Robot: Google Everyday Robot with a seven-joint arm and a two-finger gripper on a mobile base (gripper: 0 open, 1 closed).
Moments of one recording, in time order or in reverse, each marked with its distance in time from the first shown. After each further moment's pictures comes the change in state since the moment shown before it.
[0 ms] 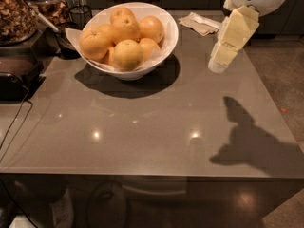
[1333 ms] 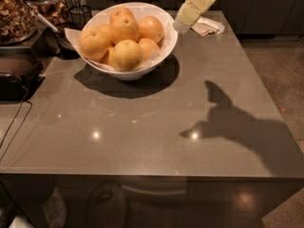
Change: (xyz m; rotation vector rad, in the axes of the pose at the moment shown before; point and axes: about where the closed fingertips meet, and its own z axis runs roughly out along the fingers) arm -0.077 -0.052 0.000 0.007 -0.188 0.104
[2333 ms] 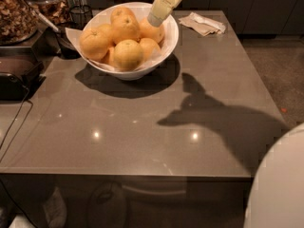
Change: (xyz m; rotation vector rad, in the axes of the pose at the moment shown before) arm -0.051 -0.006 0.034 -0.023 -0.004 -0.062
